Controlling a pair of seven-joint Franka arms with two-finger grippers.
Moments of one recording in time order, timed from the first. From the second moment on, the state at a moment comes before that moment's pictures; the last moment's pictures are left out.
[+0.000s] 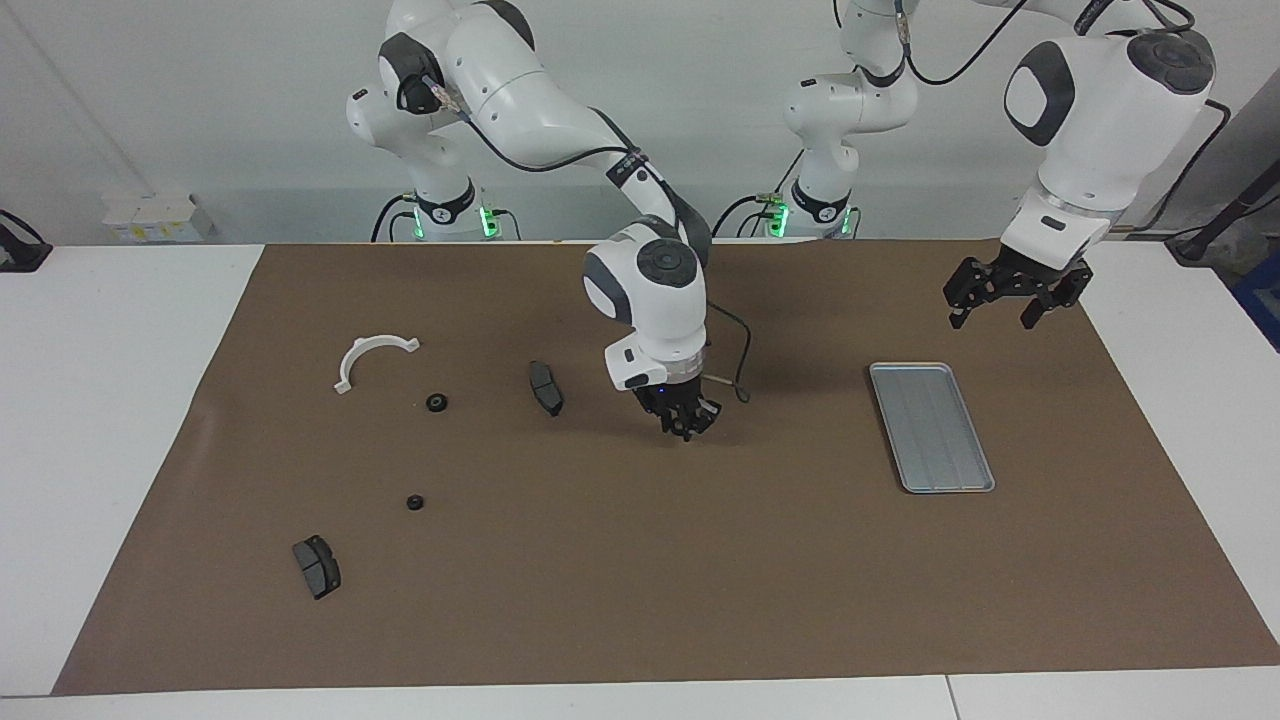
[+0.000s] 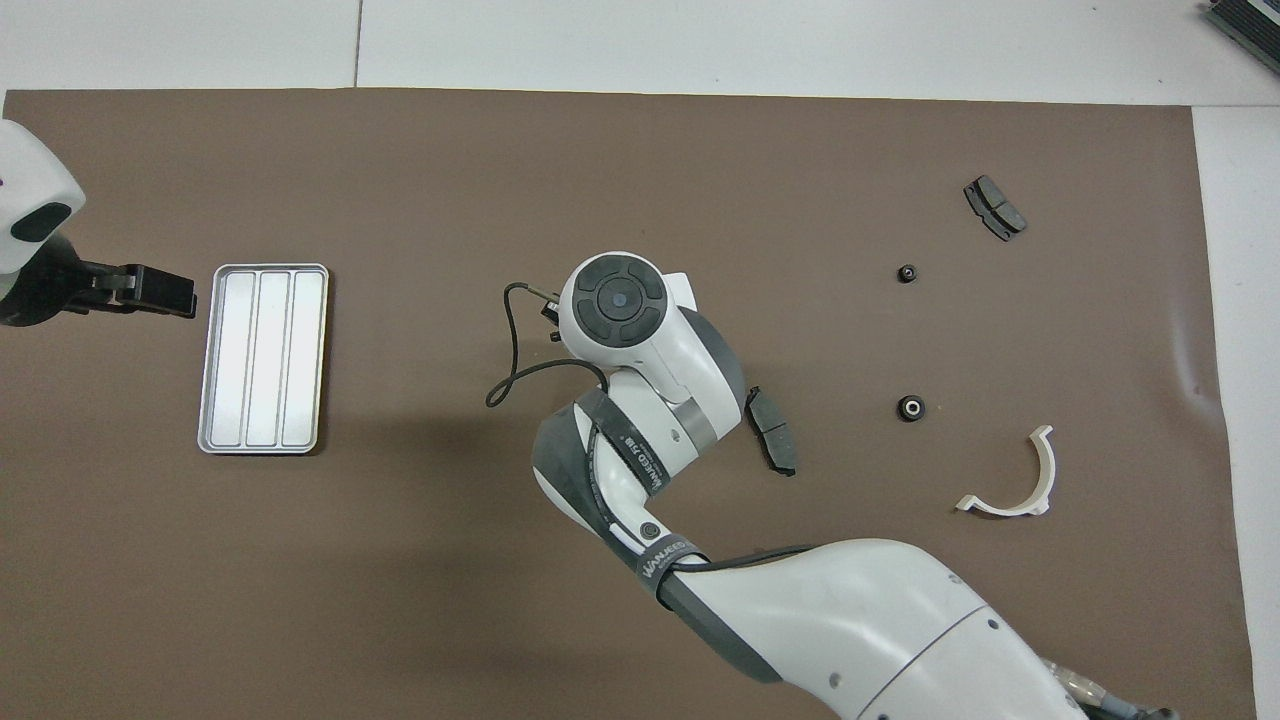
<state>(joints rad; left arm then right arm) 0.03 0.01 -0.06 -1.73 0.01 1.80 0.06 0.61 0.64 0.04 -1.46 -0.01 2.24 1.20</state>
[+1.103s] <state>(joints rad) 0.00 0.03 -0.07 -1.77 0.01 1.83 0.02 0.65 0.58 0.02 -1.55 -0.02 2.31 1.22</state>
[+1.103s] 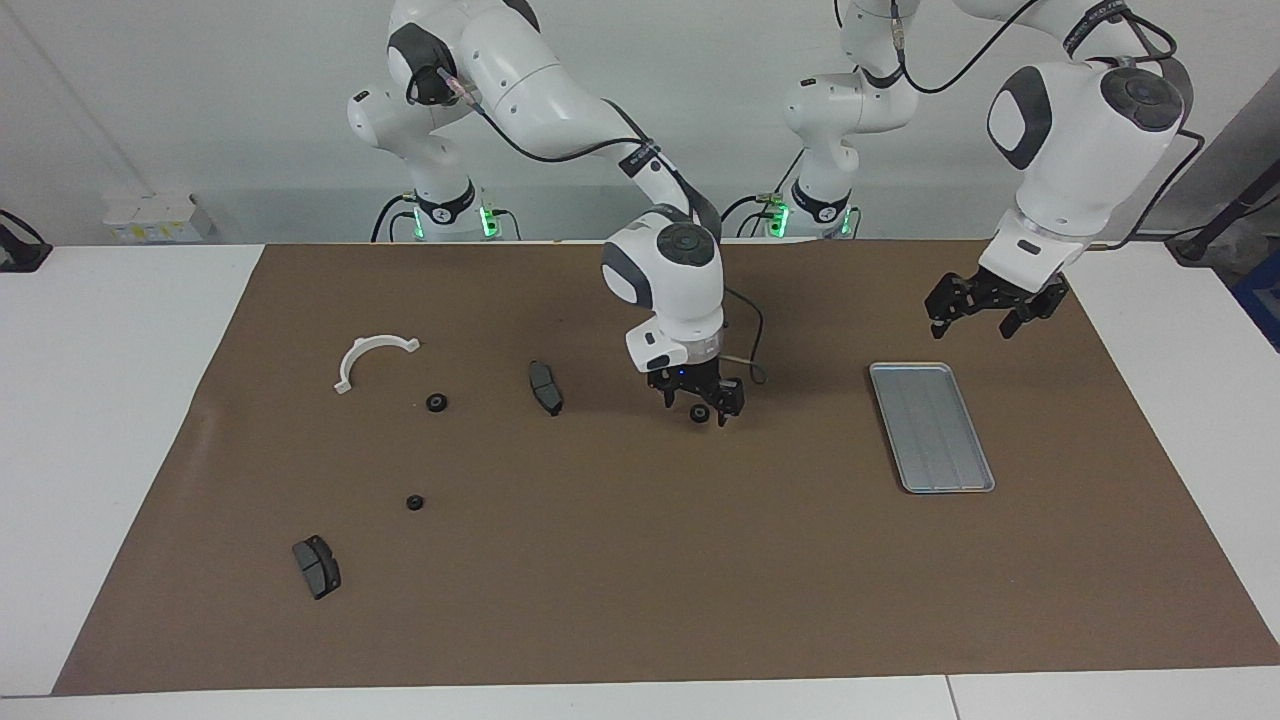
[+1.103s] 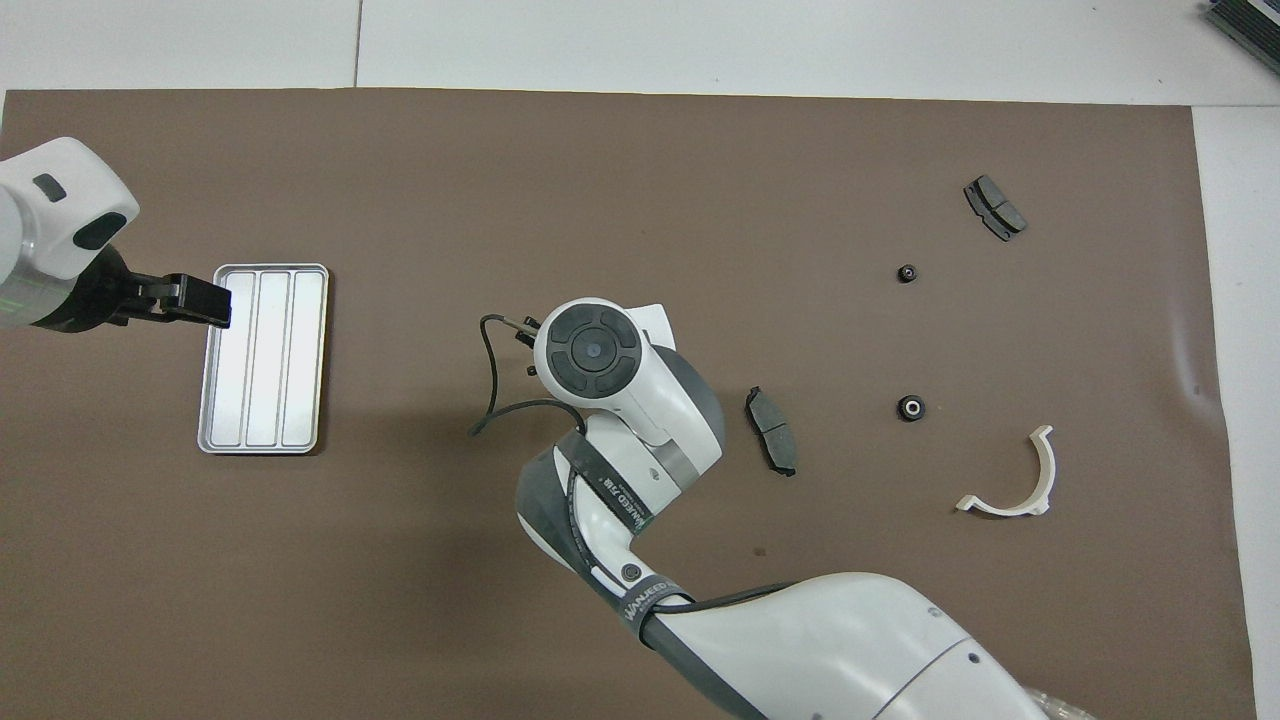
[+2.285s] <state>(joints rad) -0.43 0.34 -0.07 -1.81 0.01 2.26 -0.57 0.17 0.12 0.02 -2.16 -0.02 2.20 0.35</state>
